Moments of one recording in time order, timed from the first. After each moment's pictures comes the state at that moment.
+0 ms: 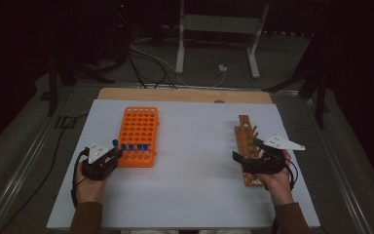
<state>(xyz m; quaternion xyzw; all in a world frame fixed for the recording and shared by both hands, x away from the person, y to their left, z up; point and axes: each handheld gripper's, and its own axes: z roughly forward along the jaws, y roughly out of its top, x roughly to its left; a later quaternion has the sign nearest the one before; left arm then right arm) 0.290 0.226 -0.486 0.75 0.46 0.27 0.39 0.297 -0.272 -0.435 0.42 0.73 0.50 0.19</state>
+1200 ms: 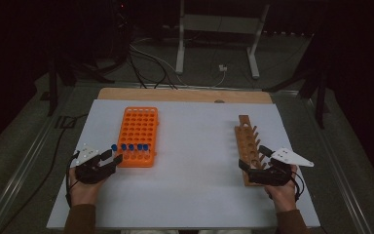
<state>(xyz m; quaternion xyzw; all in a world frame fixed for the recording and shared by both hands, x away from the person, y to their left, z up) 0.276 0.250 -0.485 0.71 0.49 0.21 0.46 0.269 -0.290 -0.452 0.41 0.71 0.52 0.23</state>
